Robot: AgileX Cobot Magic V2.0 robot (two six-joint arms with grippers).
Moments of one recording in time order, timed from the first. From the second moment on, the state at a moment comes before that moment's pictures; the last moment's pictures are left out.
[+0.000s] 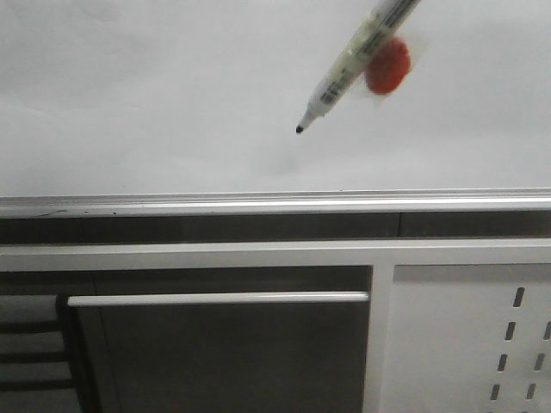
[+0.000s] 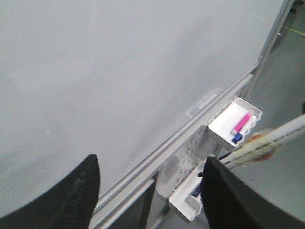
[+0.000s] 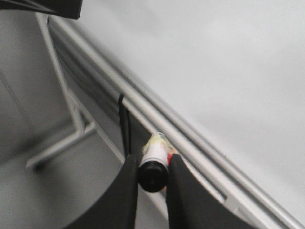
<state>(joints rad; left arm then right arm) -0.37 1.04 -0.81 -1.20 0.57 1.22 0.56 0.81 -0.73 0.51 0.44 -0.66</state>
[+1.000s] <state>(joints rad) -0.37 0.66 -0.57 -1.34 0.18 1.22 0.74 0.75 -0.52 0.58 -0.04 -0.66</state>
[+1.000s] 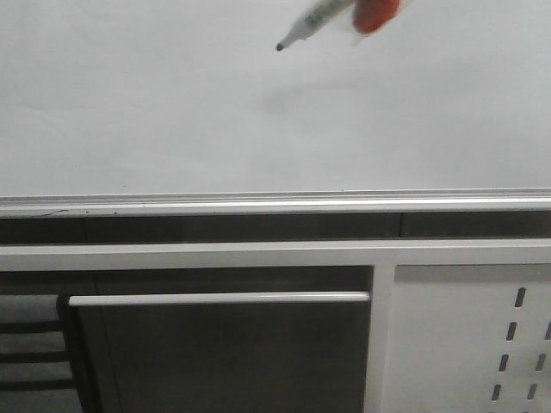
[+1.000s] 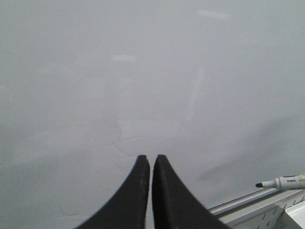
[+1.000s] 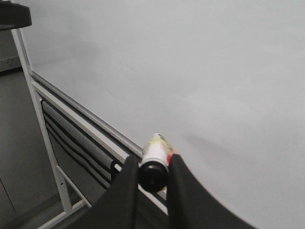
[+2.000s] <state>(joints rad) -0.37 0.66 -0.56 -1.34 0.14 1.22 0.76 0.95 -0.53 0.55 -0.35 -0.70</state>
